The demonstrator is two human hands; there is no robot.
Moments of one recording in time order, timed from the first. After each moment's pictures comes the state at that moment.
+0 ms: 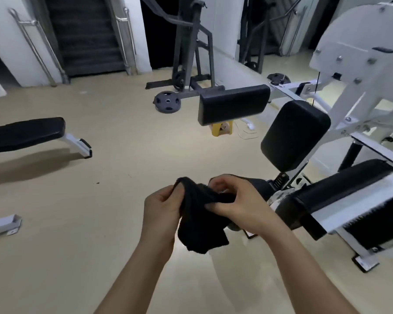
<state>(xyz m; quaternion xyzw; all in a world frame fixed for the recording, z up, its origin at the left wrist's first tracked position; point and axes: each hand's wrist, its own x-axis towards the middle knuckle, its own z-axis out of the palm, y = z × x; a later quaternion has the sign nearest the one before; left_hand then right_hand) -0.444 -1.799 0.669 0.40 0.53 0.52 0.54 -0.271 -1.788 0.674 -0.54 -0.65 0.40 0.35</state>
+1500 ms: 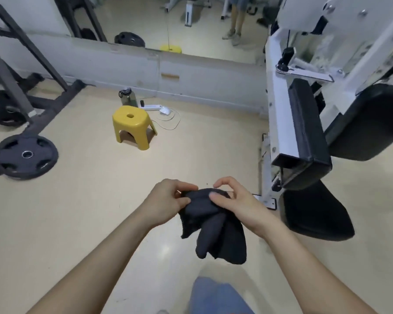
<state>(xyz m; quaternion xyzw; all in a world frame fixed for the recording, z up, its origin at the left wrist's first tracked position) -0.582 -0.958 0.595 0.84 0.16 -0.06 0.52 -0.483 -1.151 0.582 -0.67 -0.17 0.43 0.58</state>
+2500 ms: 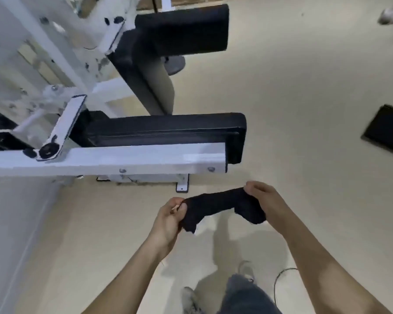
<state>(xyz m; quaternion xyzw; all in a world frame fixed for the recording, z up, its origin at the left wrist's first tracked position) -0.194 -0.954 0.494 0.69 -0.26 -0.50 0.45 -0.419 -1.087 0.486 -0.47 0.52 -0.21 0.68</state>
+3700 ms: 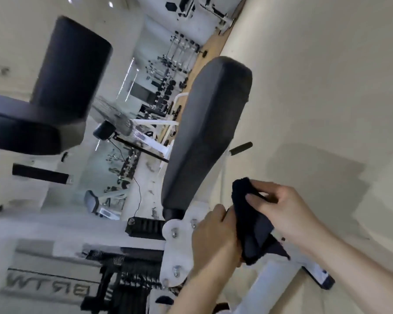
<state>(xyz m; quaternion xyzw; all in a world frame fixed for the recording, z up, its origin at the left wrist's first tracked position) 0.003 -1.182 0.101 0.46 -0.84 0.26 -0.09 -0.121 -1.185 0.014 -0.26 0.30 -0.70 0.60</state>
